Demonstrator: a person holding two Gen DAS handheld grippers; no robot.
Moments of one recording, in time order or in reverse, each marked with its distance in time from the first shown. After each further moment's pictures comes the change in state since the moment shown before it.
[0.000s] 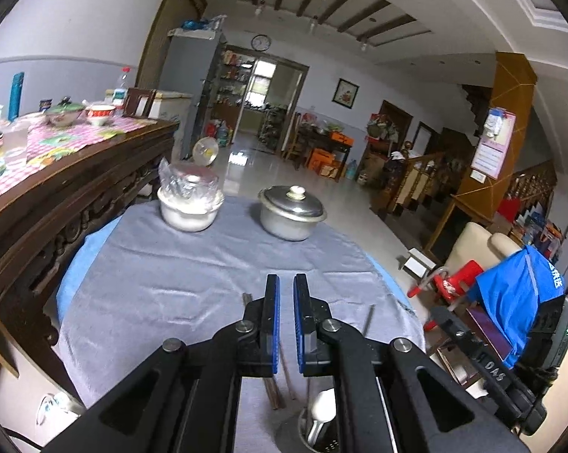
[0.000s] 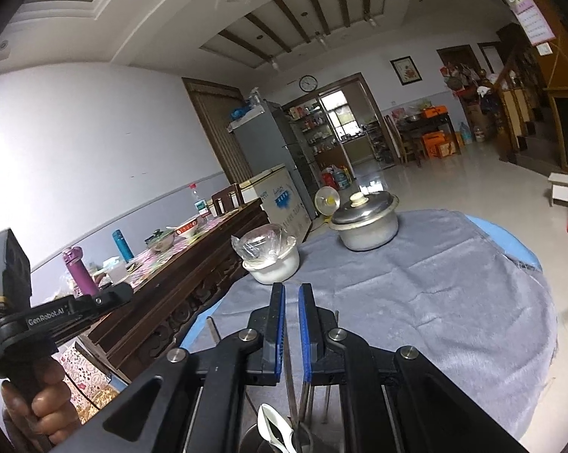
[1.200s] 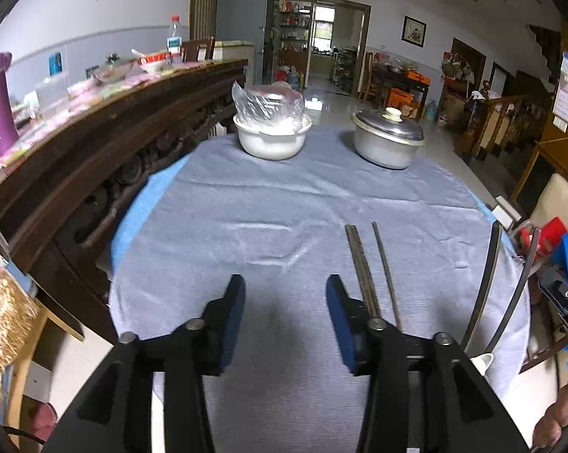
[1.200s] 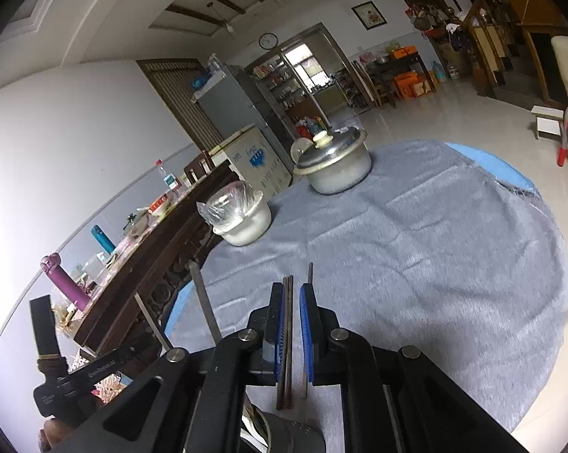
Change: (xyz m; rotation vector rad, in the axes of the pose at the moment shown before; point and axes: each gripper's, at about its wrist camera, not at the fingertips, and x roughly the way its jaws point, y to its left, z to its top) left arm 0.071 0.045 -0.050 0.046 0.215 0.352; right arm 0.044 -0.050 -0.026 0.159 0.187 -0.052
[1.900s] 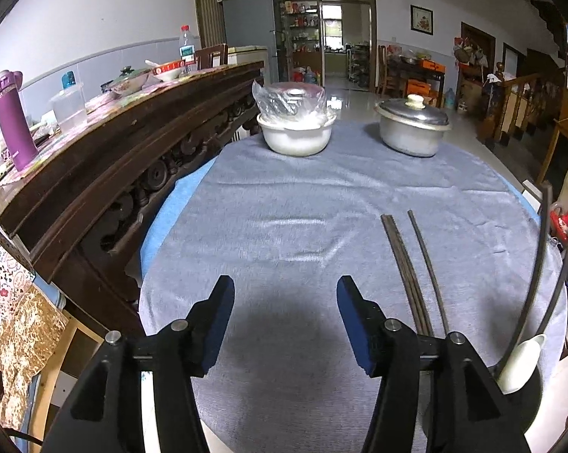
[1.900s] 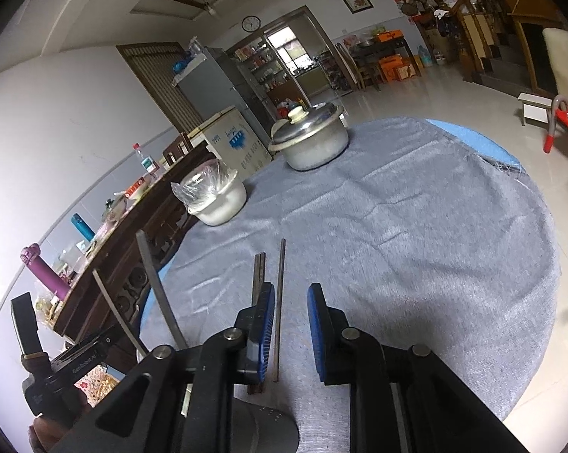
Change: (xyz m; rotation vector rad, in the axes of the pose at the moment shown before) left arm 0.020 0.008 -0.010 0.059 0.003 0.119; right arm 0.018 -0.020 -0.013 0.006 0.073 -0.075
